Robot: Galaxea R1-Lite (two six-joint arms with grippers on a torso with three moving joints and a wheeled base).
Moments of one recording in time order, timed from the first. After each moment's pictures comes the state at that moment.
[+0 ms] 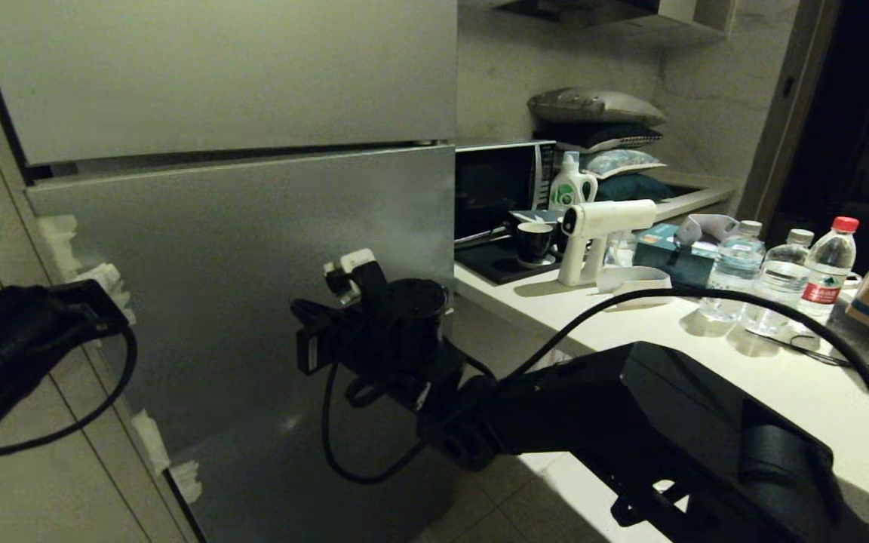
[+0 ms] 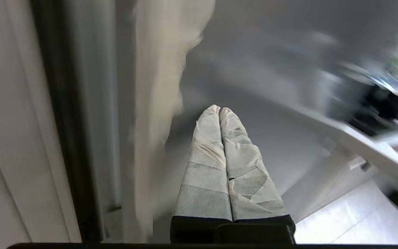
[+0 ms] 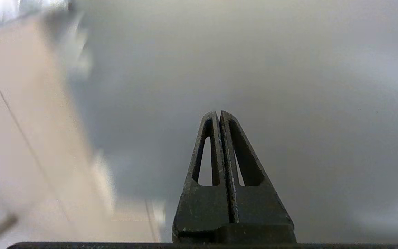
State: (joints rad) left arm 0.12 1.51 -0.47 -1.11 0.00 -0.08; right arm 0.89 2.51 -1.78 -0.88 0.05 0.13
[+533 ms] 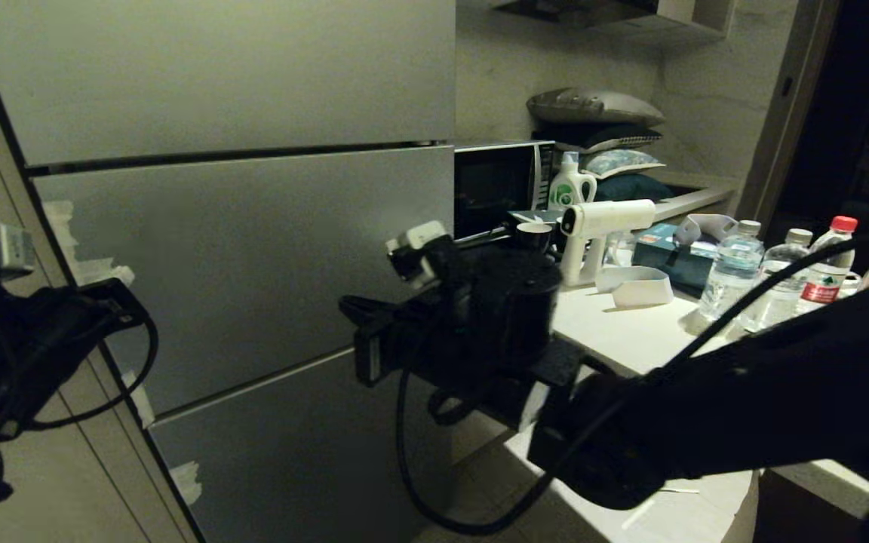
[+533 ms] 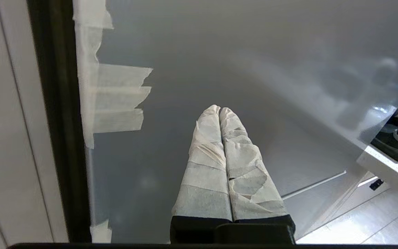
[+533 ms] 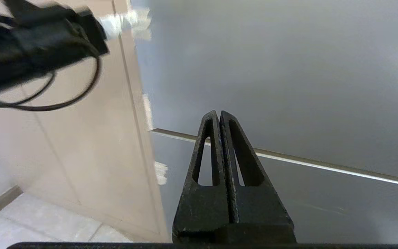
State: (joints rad) left arm 0.16 1.71 -0.51 -1.29 0.00 -0.12; right arm 0.88 2.09 -1.22 -0.96 0.03 0.08
